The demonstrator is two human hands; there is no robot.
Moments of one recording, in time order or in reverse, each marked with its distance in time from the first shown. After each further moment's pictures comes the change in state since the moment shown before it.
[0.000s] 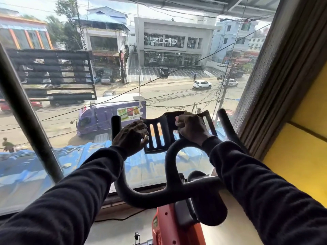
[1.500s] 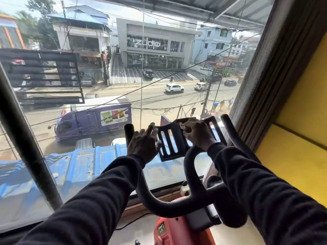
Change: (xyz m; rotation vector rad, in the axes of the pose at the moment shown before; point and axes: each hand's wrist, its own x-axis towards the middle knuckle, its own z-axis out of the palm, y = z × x) left_hand 0.000 -0.003 -0.007 -0.003 -0.181 -0.214; right_hand 0.004 -0.039 0.014 -0.067 0.022 0.115
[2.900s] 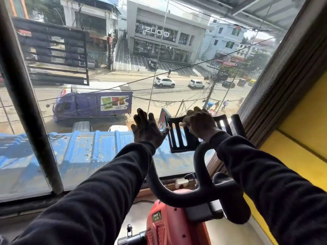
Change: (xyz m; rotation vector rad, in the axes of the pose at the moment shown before) left_hand -0.001 -0.007 -0.006 -0.260 -0.006 -0.519; right_hand 0.018 -0.051 -0.004 -0.632 -0.284 -0.271
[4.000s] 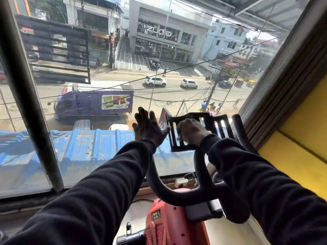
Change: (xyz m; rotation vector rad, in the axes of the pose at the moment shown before) left_hand 0.000 0.000 0.000 0.001 0.019 -0.012; right_hand 0.004 -0.029 0.005 0.255 -0.209 0.006
